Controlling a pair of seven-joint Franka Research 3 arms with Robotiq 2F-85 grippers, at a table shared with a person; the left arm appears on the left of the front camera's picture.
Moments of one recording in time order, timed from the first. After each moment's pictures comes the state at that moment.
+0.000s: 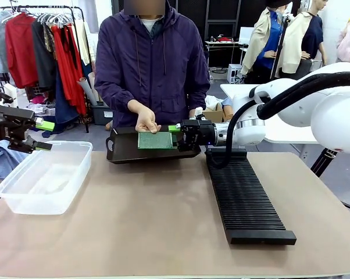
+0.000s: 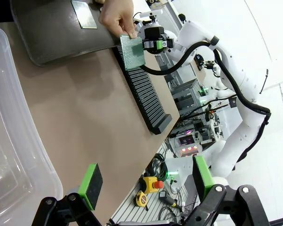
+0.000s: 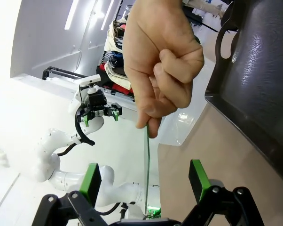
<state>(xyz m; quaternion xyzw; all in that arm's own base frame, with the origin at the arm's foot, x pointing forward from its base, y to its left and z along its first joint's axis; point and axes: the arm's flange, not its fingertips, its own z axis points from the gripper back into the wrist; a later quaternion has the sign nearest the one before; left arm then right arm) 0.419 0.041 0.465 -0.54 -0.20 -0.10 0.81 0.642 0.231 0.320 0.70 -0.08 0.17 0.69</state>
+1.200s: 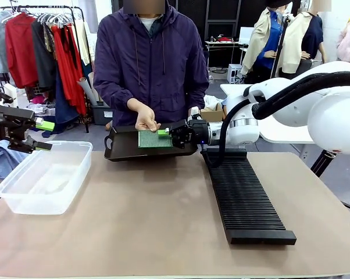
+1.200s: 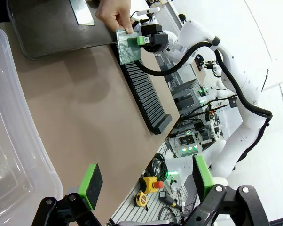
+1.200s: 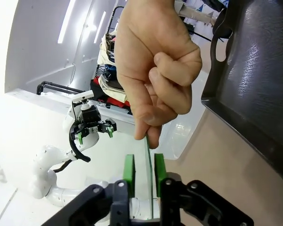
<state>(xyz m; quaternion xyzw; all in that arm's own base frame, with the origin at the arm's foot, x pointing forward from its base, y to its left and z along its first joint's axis) 0.419 0.041 0.465 -0.54 -0.20 -0.10 0.81 0.645 0.250 0.322 0.70 -0.10 0.13 0.70</state>
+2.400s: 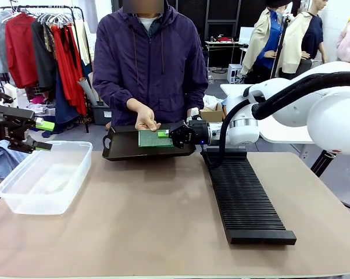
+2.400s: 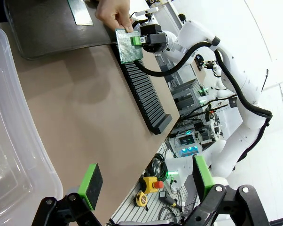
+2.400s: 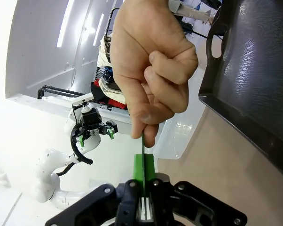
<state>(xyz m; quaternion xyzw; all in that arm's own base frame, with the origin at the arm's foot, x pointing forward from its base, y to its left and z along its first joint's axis) 0.419 0.041 0.465 -0.54 -0.20 -0.10 0.81 0.645 0.250 0.321 0.70 -0.08 0.12 0.70</state>
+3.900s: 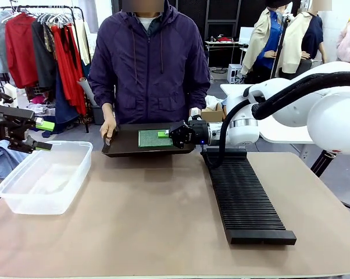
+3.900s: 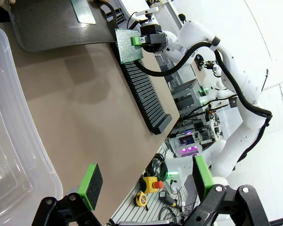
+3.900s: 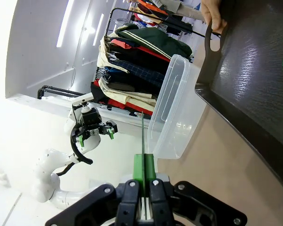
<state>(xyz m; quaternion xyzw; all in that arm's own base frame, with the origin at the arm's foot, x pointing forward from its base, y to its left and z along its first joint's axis) 0.419 0.041 0.465 -0.54 -0.20 -0.10 0.81 0.645 0.249 0.320 0.70 -0.08 0.12 0.70</state>
